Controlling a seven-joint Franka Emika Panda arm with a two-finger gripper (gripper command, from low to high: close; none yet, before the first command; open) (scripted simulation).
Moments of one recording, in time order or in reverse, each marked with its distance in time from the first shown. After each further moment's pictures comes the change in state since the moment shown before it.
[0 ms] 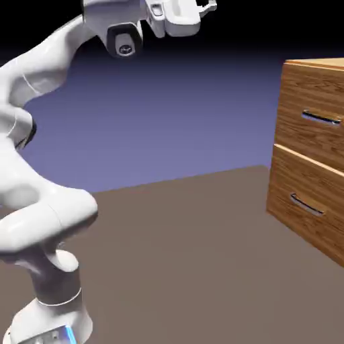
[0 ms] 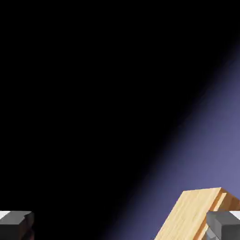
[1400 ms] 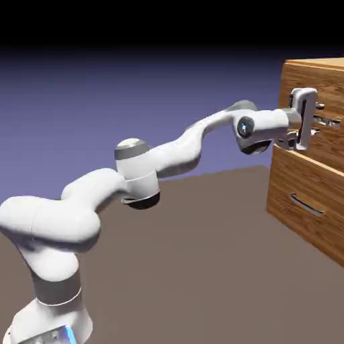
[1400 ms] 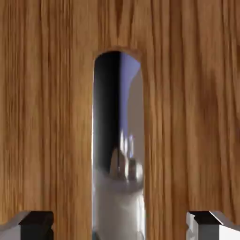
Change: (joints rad) arm -1.102 -0.459 0.566 0.851 1.145 -0.081 0.380
